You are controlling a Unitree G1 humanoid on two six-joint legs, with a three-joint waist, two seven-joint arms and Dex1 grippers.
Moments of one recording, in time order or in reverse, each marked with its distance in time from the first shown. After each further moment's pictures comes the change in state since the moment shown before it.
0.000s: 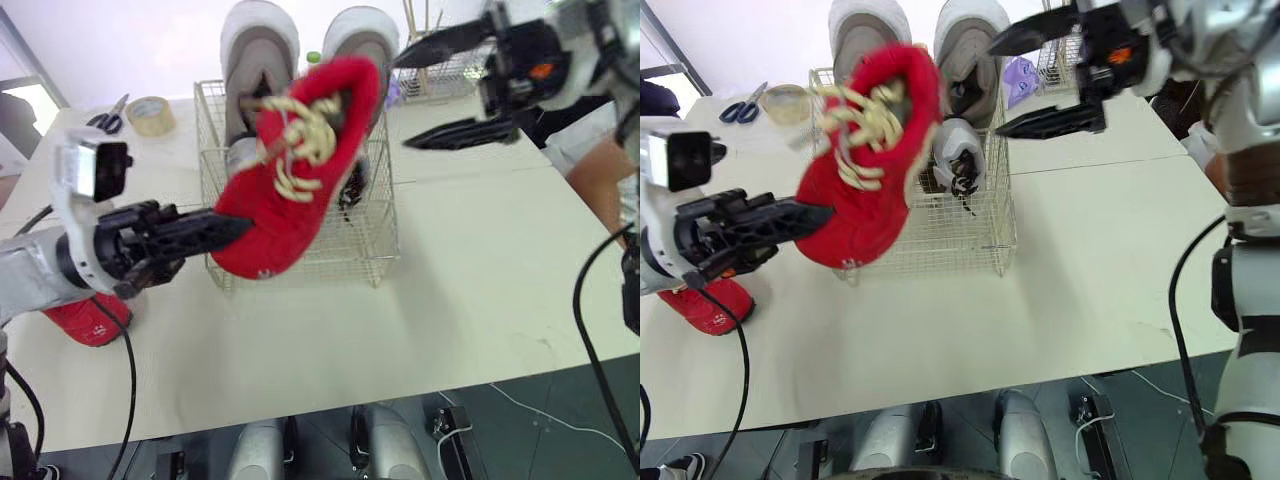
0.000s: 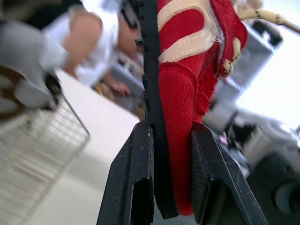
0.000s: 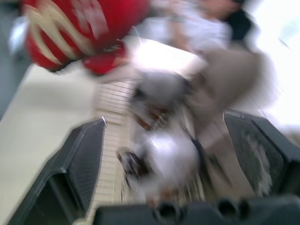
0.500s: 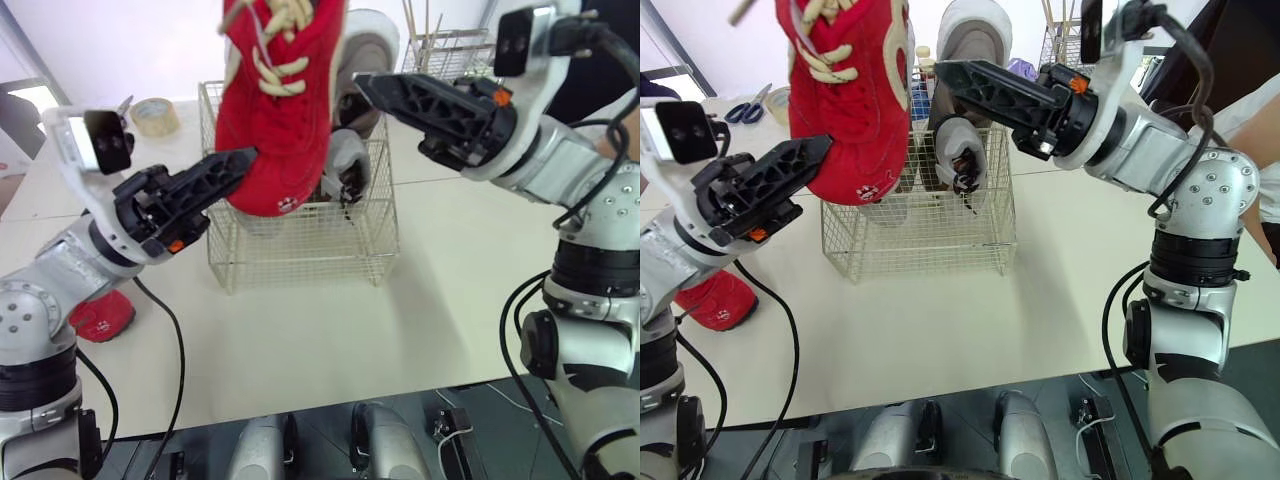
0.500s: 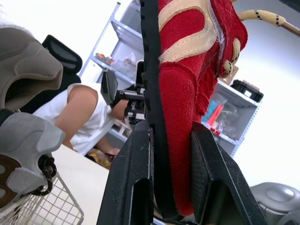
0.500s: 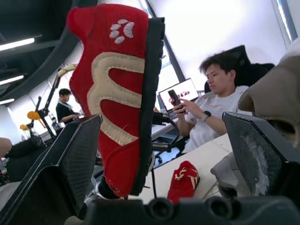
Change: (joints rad) left arm -0.123 -0.235 -0.093 0.007 0.050 -0.157 0.081; right arm 0.254 0.417 -0.371 -0.380 0.732 0.573 -0.831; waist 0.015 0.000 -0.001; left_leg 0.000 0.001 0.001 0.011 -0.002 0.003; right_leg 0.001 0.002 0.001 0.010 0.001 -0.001
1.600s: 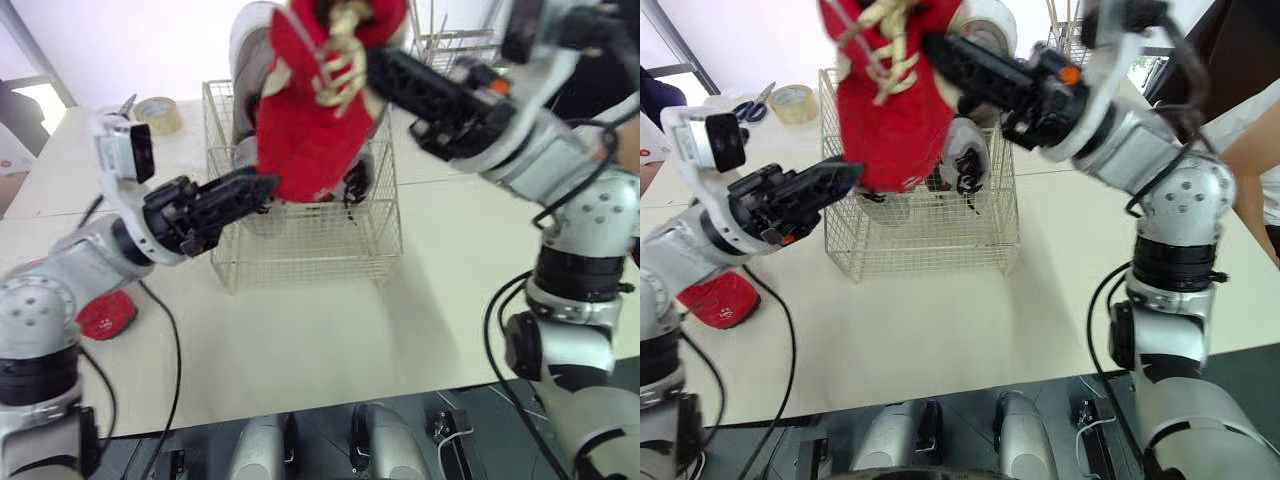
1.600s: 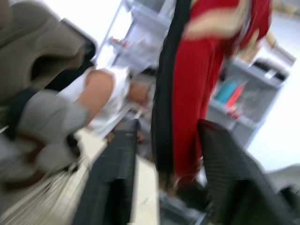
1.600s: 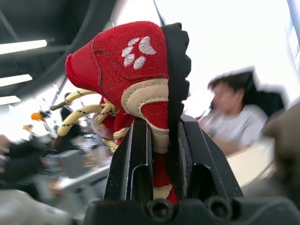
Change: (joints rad) left arm 0.047 0.117 0.004 -0.027 0.213 0.049 -0.063; right arm -0.001 -0.038 0.032 -0.058 -0.254 -0.237 0.250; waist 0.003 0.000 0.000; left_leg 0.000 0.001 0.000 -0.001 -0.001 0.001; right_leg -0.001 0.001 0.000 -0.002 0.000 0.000
